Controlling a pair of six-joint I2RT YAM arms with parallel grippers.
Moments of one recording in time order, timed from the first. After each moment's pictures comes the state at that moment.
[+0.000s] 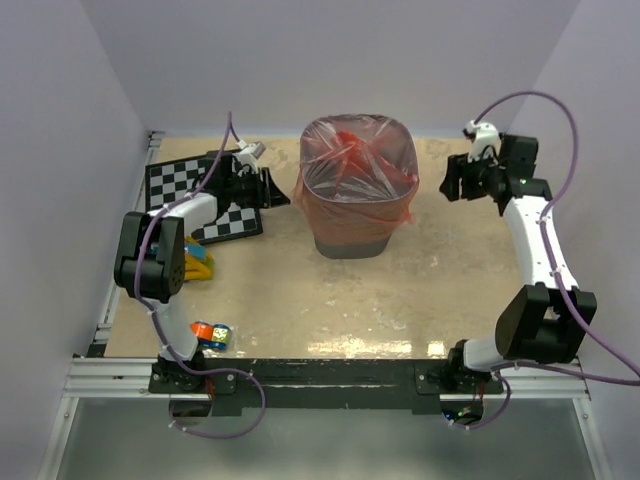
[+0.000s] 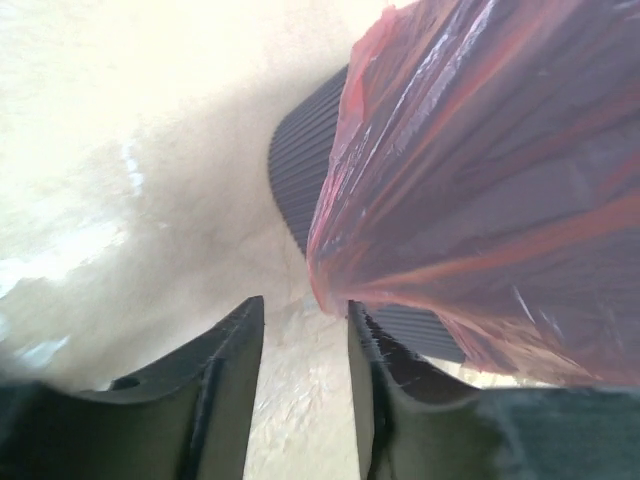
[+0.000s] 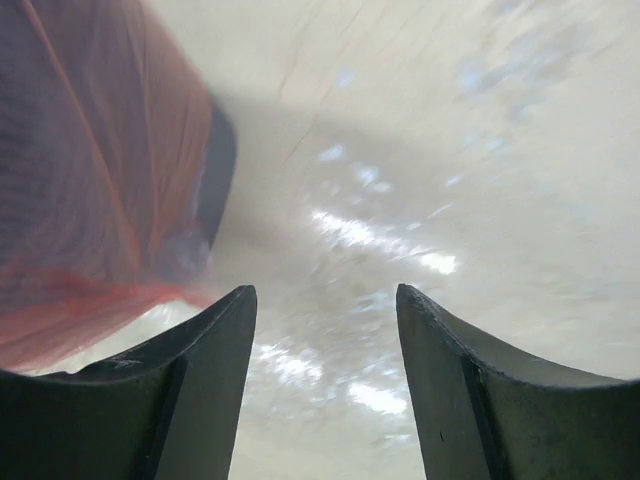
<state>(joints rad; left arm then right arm) -0.15 1.90 1.18 0.11 0.77 -0.29 -0.12 1.44 1.23 -0.51 -0.42 -0.21</state>
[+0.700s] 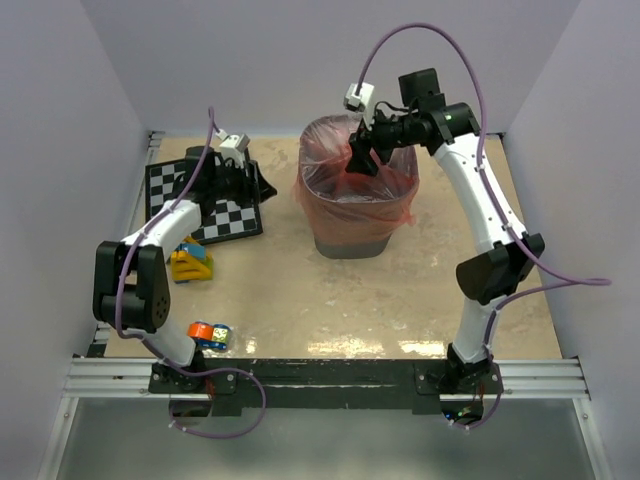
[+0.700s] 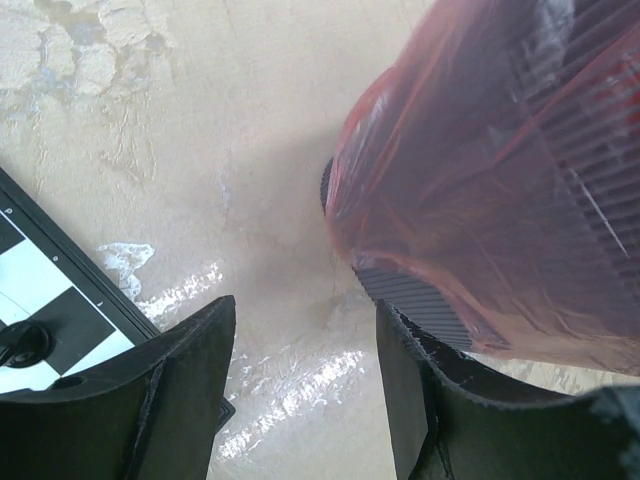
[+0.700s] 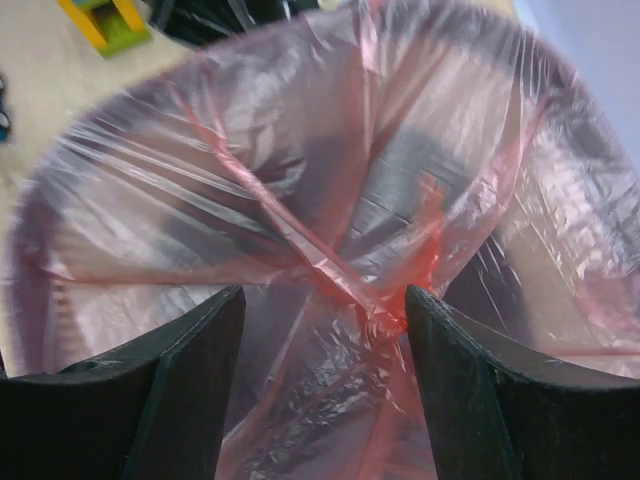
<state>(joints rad) -0.11 1.65 1.12 0.02 0.61 -0.17 0.35 1.89 2.24 -1.07 -0.67 -0.58</state>
